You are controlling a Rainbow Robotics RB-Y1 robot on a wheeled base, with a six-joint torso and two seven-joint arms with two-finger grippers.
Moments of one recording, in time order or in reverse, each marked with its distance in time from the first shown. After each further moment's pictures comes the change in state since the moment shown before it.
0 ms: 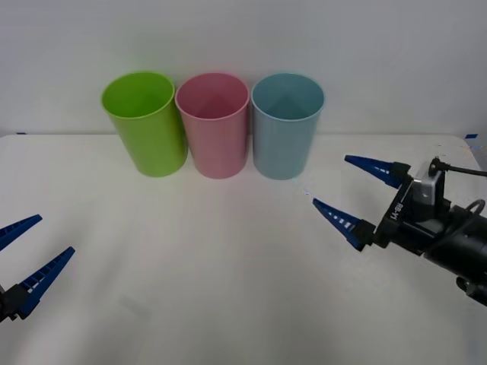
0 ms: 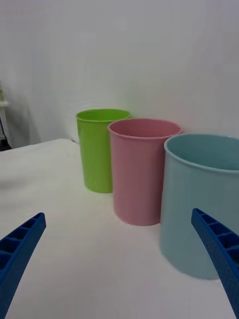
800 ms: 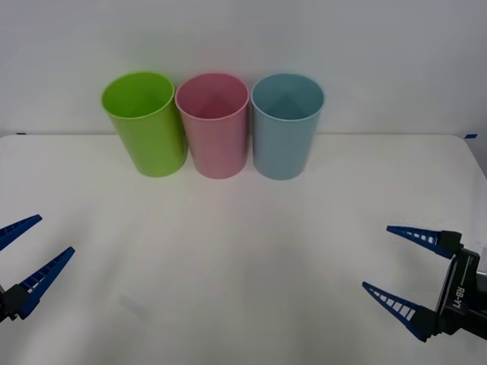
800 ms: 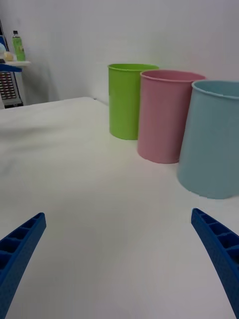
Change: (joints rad) right arm 0.299 0.006 -0.204 -0.001 -0.033 -0.275 0.174; left arm 0.000 0.000 0.000 0.000 0.000 0.000 0.000
